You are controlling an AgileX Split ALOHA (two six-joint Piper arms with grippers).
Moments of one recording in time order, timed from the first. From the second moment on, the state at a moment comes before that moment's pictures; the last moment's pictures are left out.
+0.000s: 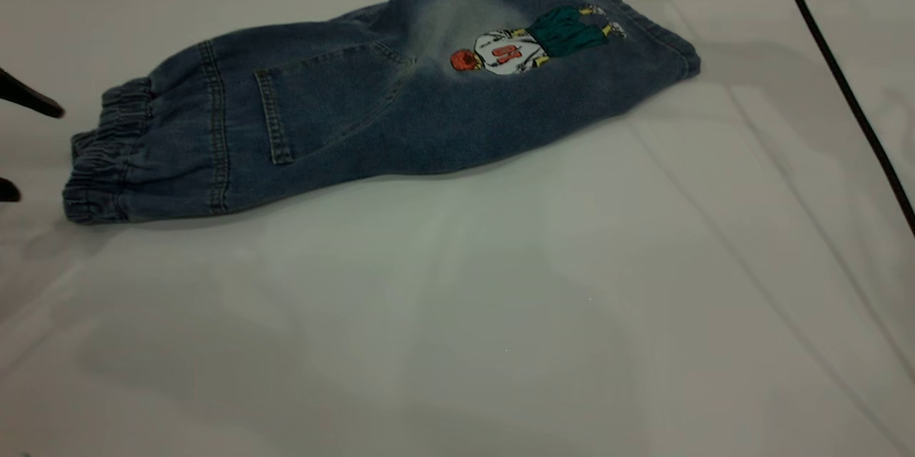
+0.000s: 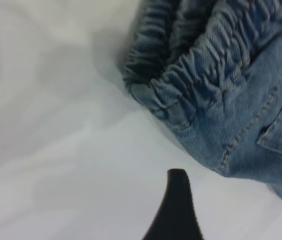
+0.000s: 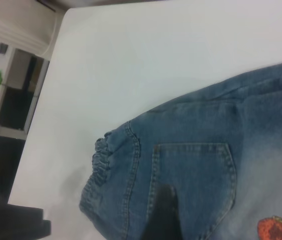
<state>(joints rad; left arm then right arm) 0.39 1.80 -0.67 -1.21 0.66 0.60 0.14 2.30 -1.82 1.21 0.95 -0.74</state>
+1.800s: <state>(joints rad) 0.39 2.12 -0.89 -1.08 0.68 0.47 0.14 2.30 -1.82 1.20 0.95 -0.74</state>
